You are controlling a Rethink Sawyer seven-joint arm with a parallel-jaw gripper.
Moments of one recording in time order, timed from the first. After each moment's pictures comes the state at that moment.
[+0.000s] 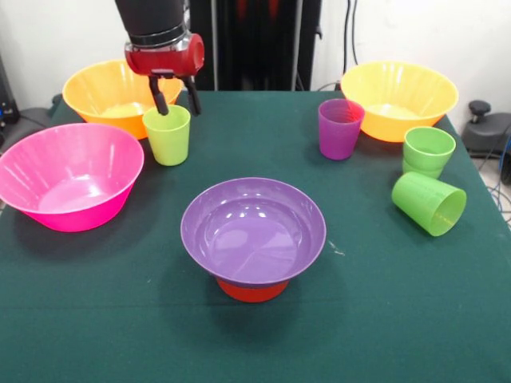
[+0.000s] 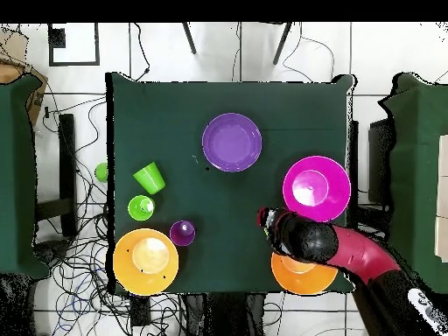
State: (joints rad) arm -0.92 -0.71 0.40 2.01 -0.33 0.40 1.76
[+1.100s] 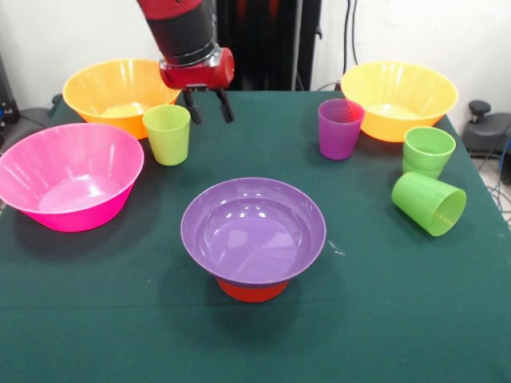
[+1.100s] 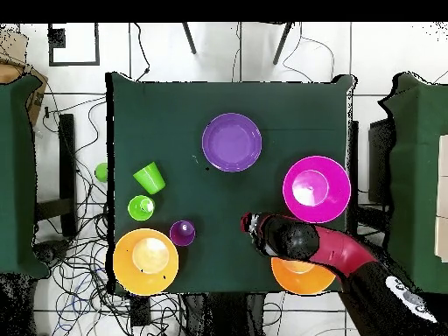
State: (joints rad) arm -0.89 -0.59 0.40 2.01 -0.33 0.40 1.76
